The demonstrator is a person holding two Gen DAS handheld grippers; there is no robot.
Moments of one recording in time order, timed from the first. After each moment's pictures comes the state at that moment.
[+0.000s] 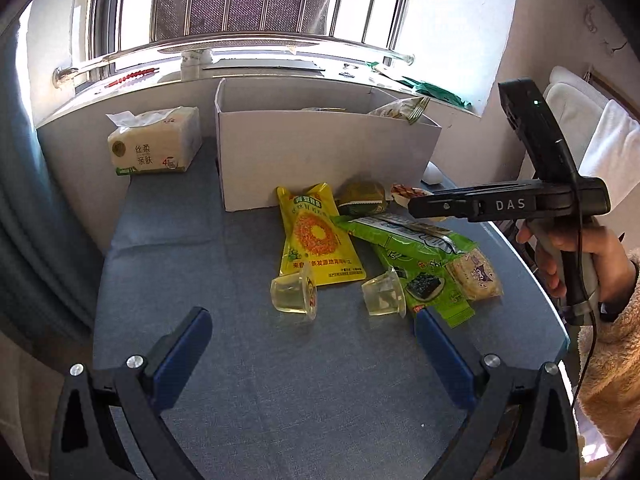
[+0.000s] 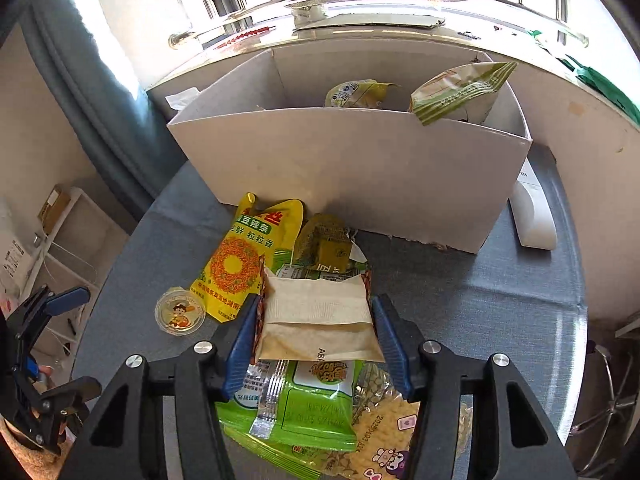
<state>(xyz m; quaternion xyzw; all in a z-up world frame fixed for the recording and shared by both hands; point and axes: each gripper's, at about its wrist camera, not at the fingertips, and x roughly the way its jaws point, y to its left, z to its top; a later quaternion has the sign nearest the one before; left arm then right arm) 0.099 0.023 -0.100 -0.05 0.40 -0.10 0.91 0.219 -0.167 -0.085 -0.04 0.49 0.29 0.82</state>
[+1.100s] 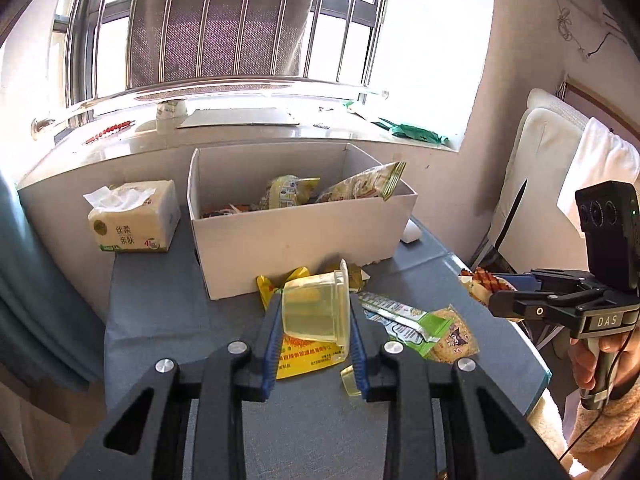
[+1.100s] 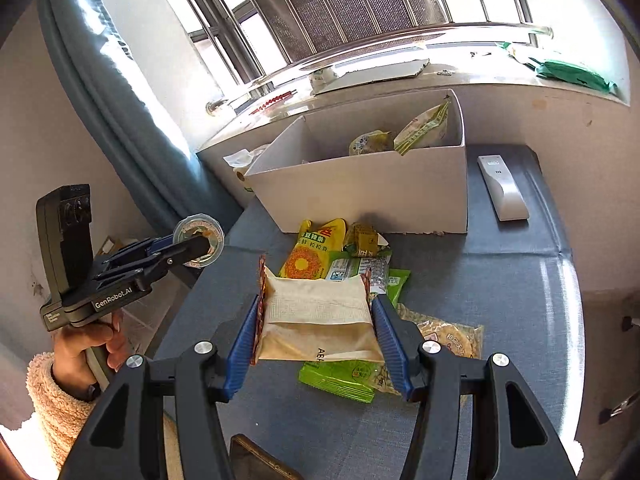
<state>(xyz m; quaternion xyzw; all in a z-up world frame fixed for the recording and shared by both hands) 0.141 0.015 -0.030 -0.03 0.34 -0.14 0.93 0.150 -0.217 -0.028 0.07 0.42 0.33 0.84</state>
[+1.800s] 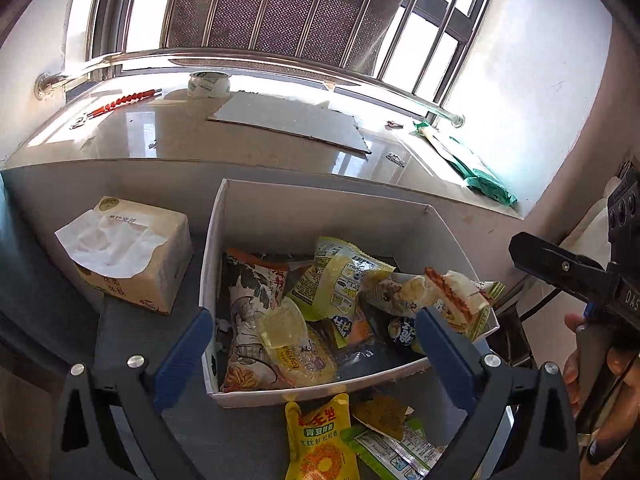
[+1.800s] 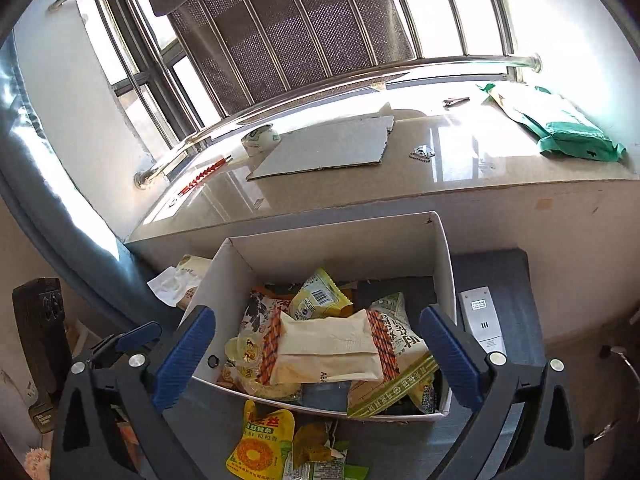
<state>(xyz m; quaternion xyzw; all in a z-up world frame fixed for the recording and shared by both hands) 0.307 0.045 -0.025 -0.13 0.39 -0.07 0.91 0.344 -0.180 0.019 0.09 0.41 0.23 0.88</state>
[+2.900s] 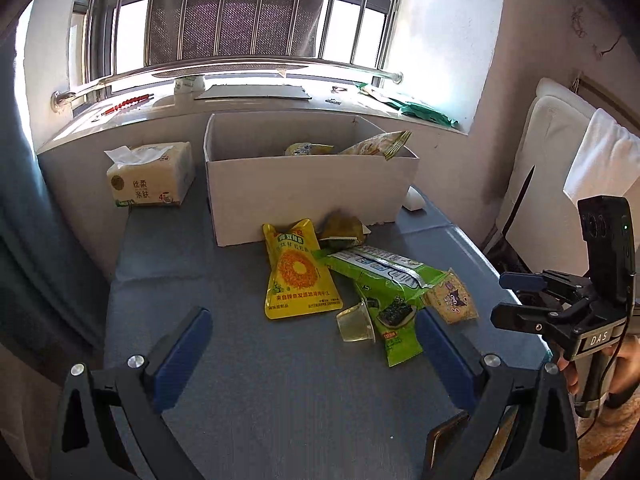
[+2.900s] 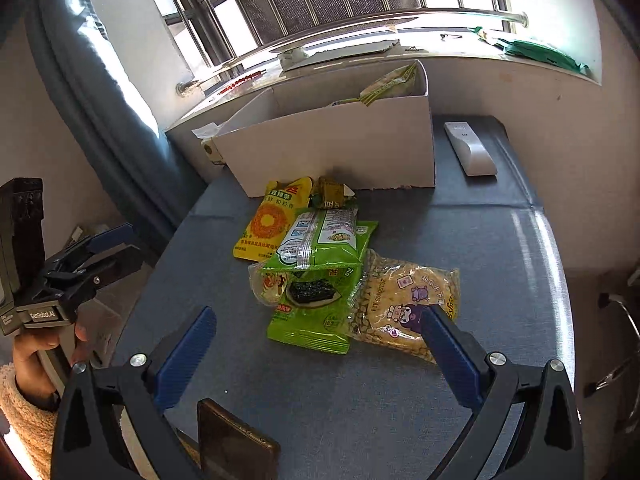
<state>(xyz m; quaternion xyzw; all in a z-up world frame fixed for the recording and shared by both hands) 0.088 0.012 -0.062 -0.04 0.37 -0.11 0.92 0.115 -0.224 -0.067 0.04 0.46 0.27 0.85</state>
